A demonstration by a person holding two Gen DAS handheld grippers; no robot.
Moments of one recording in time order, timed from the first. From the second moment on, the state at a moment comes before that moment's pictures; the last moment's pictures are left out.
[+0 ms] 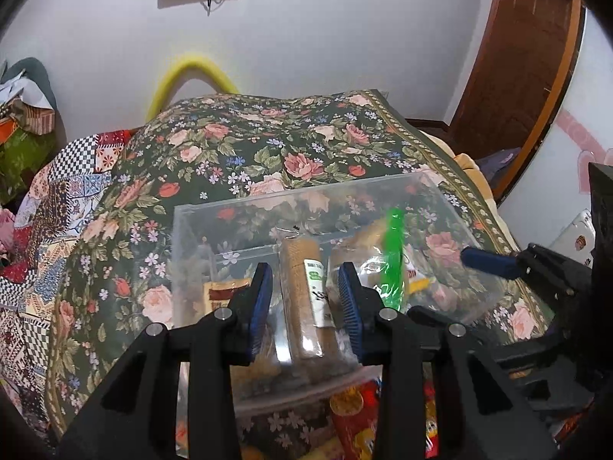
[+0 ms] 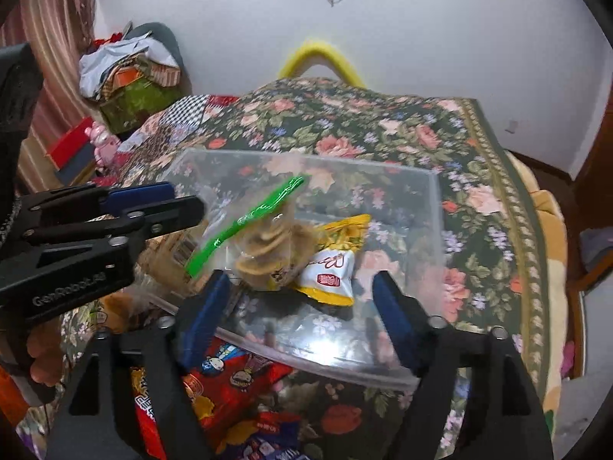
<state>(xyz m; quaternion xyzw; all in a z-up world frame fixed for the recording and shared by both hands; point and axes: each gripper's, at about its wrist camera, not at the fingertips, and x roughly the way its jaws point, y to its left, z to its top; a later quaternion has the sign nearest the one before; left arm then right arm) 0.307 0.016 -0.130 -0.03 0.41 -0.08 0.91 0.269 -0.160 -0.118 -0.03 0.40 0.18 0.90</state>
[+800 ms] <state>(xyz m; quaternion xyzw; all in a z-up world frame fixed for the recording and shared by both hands) 0.191 0.069 -0.090 0.00 0.39 -0.05 0.92 0.184 -0.204 -0.094 -0.02 0.39 0.14 0.91</state>
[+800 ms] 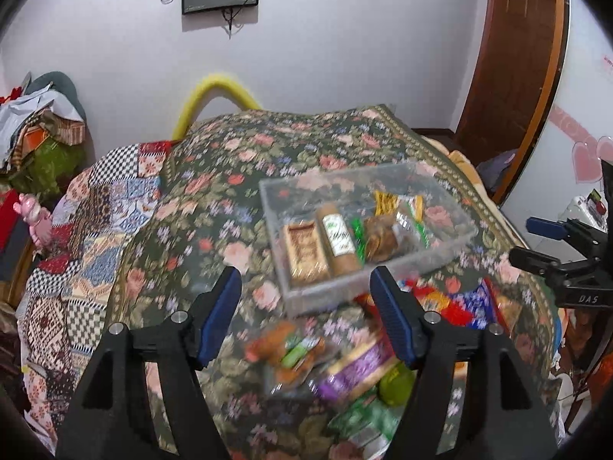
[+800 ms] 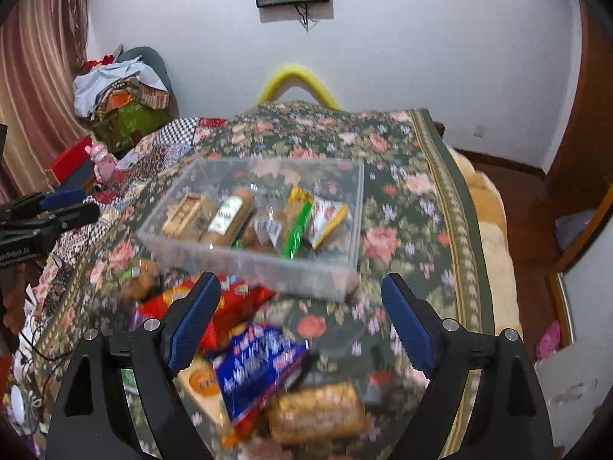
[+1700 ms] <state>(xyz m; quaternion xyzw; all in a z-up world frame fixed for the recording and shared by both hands) 0.198 0.081 -0.208 -0.03 0.49 -0.01 0.87 0.148 -0.221 -0.188 0.01 0.50 0.10 0.86</state>
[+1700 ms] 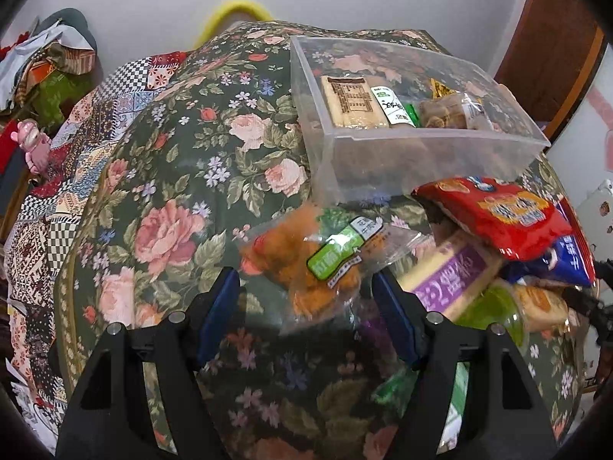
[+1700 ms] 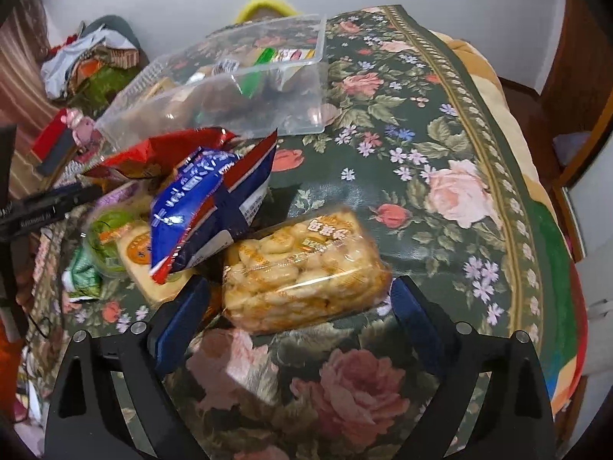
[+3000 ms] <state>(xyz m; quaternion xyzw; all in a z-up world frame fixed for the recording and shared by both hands) 0.178 0.085 -0.139 -0.02 0.39 -0.01 0.92 0.154 -0.251 -0.120 0.03 0.39 0.08 0.92</state>
